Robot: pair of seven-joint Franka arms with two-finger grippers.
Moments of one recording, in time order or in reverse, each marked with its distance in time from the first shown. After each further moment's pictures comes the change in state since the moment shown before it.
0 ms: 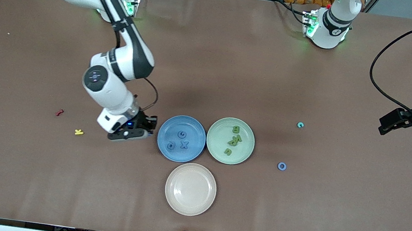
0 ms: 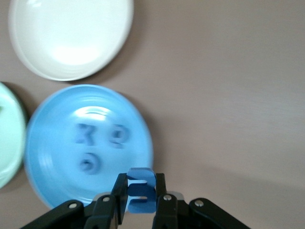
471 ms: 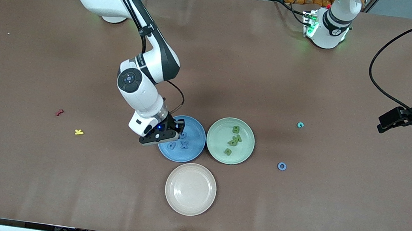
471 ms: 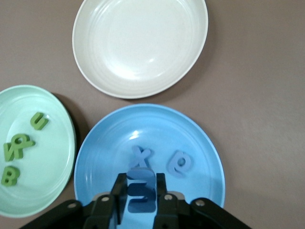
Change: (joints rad) left arm 0.002 -0.002 0.003 0.000 -0.029 -0.016 0.000; right arm 0.109 0.126 0.000 0.134 -0.003 0.087 0.036
